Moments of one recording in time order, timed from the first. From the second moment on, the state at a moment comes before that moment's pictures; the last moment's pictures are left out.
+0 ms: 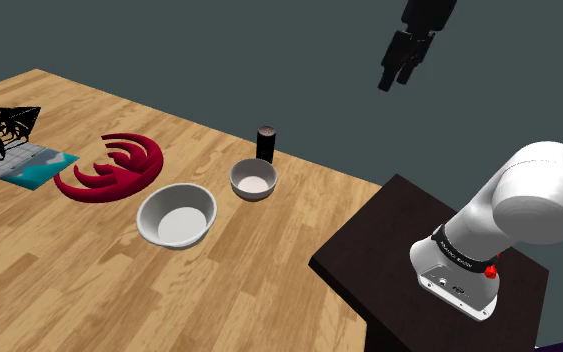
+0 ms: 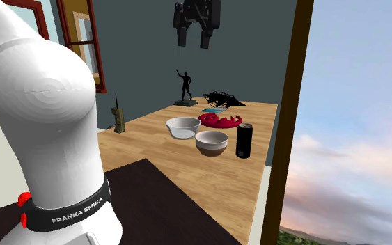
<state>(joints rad) 0.02 -0.74 0.00 -2.41 0.11 1.63 0.00</state>
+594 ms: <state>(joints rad) 0.03 -0.54 0.00 -2.43 0.12 1.87 -0.04</state>
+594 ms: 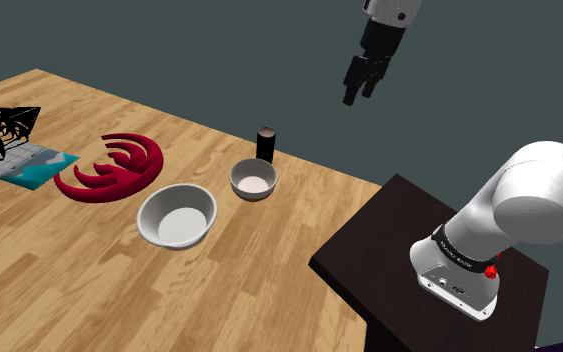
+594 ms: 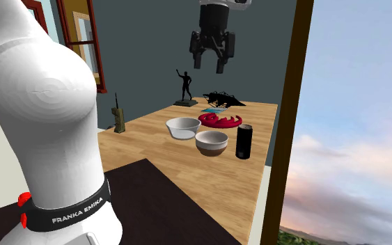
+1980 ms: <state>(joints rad) 0.06 0.25 0.01 -2.10 0.17 2.36 -0.18</state>
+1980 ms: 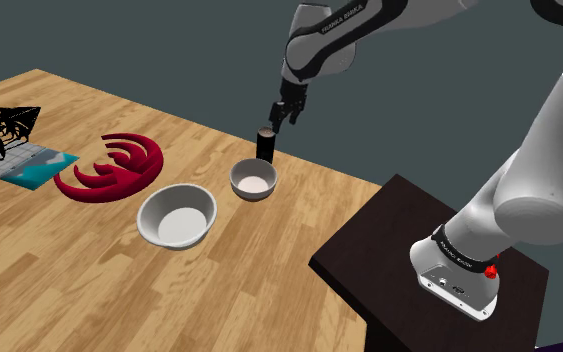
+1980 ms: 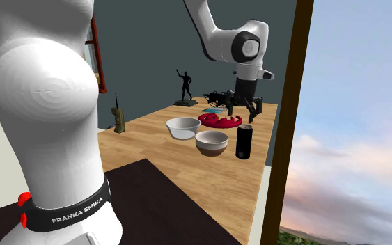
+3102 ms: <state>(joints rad) 0.06 0.49 0.02 -1.96 0.18 2.47 -0.21</state>
